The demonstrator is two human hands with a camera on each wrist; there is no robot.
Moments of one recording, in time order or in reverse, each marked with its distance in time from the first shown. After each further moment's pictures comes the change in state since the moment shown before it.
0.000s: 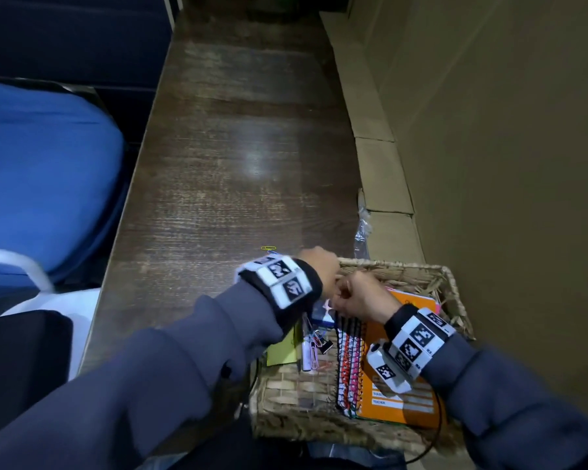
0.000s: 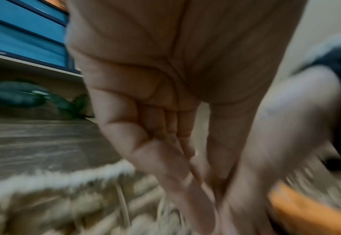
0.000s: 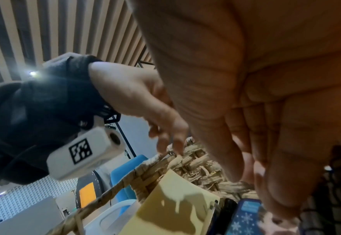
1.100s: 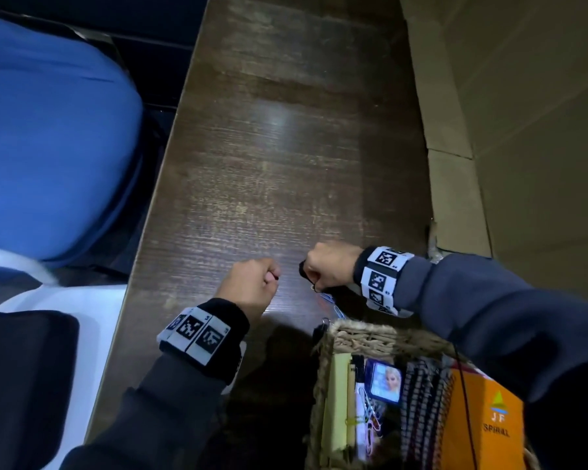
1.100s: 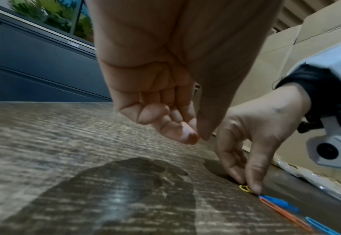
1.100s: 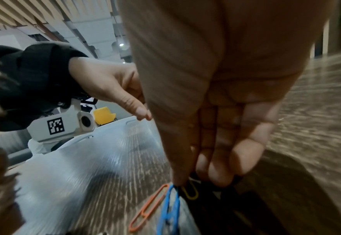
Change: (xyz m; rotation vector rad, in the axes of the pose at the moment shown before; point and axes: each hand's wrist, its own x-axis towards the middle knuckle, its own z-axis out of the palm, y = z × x) left_hand 0.033 -0.221 0.048 -0.553 0.391 -0.307; right_hand 0.203 -0.132 -0.012 -0.772 -0.415 -0.436
